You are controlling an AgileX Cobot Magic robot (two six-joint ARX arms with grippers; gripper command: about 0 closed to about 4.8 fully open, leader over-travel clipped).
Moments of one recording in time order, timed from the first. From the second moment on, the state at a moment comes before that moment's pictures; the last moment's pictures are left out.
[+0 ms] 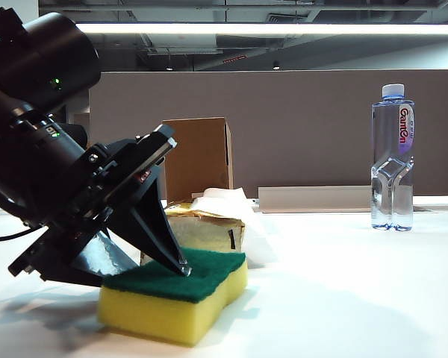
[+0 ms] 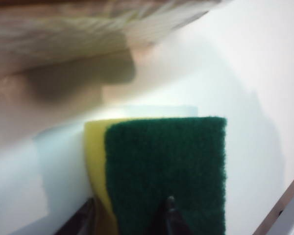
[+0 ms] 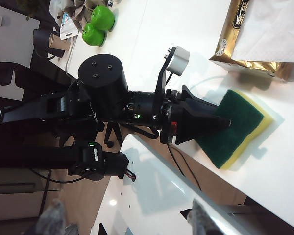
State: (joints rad) left arm -0.67 1.45 0.53 0.06 0.37 -0.52; right arm 0.25 0.96 1.04 -0.87 -0.91 0.42
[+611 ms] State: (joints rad) left arm -0.67 1.45 0.57 0.02 0.35 -0.53; right arm 0.25 0.96 1.04 -0.87 -0.91 0.42
